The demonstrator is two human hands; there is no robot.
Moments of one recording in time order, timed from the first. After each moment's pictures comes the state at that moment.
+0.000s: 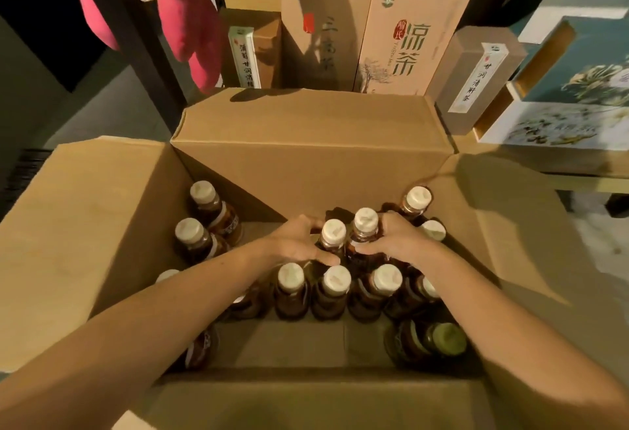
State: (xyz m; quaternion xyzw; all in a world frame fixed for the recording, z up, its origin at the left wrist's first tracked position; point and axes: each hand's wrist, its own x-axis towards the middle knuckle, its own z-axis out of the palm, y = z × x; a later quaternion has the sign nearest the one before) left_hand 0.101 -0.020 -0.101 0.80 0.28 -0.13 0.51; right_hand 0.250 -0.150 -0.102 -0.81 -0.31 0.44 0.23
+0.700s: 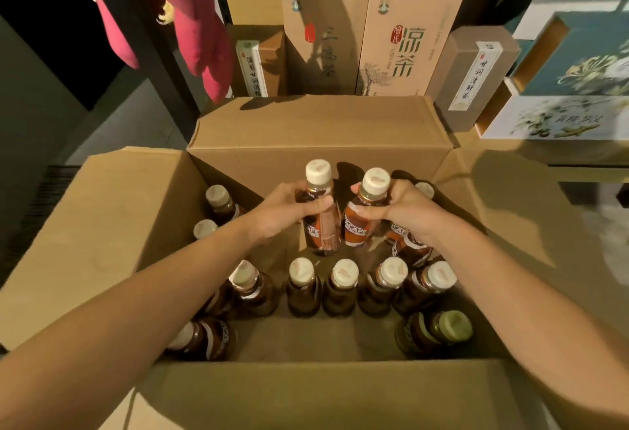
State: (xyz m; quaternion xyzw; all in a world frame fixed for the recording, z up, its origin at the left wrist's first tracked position) left_hand 0.077 -0.005 -0.040 0.73 0.26 0.00 0.63; right_hand 0.239 -0.140 -0.048 -0.75 -0.29 0.44 0.41
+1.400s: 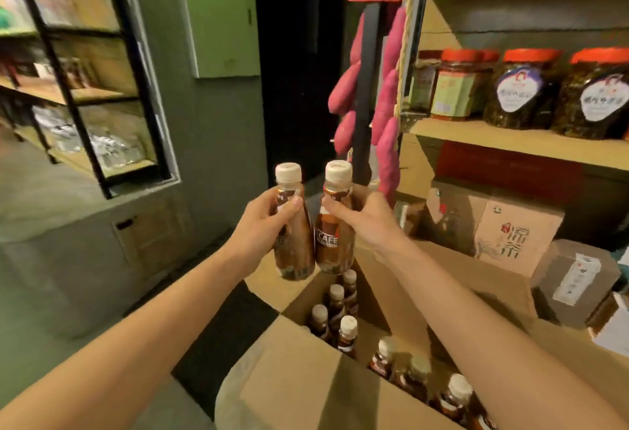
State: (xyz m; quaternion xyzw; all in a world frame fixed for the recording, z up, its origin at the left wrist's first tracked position) left_hand -0.129 -0.105 0.165 0.65 0.41 0.47 0.44; right_hand 0.037 -0.125 0.178 -0.49 -0.60 0.36 0.52
